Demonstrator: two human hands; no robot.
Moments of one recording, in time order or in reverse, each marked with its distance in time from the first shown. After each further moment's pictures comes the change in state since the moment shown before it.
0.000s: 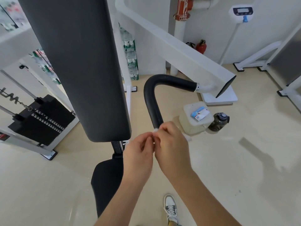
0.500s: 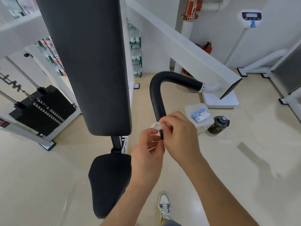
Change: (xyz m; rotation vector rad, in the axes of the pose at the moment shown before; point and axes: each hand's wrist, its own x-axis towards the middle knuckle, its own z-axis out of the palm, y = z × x) left_hand -0.017 -0.005 0.013 -0.090 0.035 -0.026; right_hand 0.020 0.011 -0.018 0.058 -0.022 -0.081
